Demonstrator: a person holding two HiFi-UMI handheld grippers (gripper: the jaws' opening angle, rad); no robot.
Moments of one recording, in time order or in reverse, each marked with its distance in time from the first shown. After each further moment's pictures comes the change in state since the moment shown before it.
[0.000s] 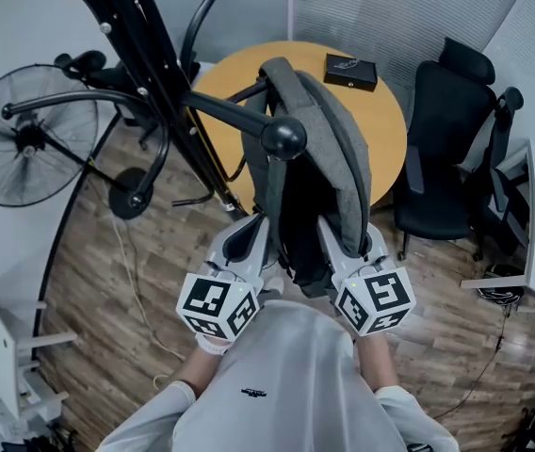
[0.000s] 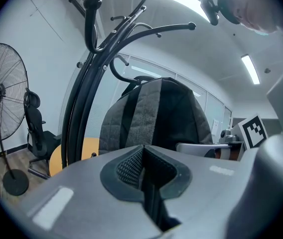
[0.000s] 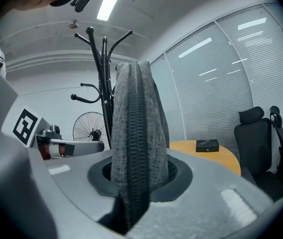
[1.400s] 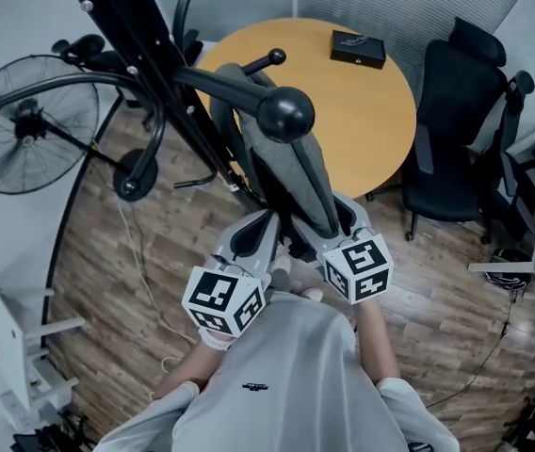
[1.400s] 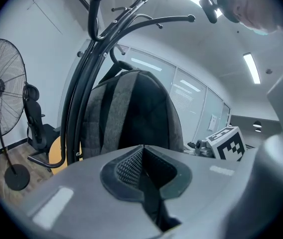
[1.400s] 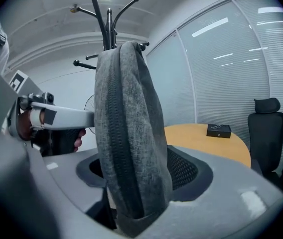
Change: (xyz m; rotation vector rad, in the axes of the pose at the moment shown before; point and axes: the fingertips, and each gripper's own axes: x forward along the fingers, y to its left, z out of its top) left arm -0.007 -0.008 -0.026 -0.015 0.089 -0.019; right arm 0.040 0.015 -0.078 -0.056 0.220 0.118
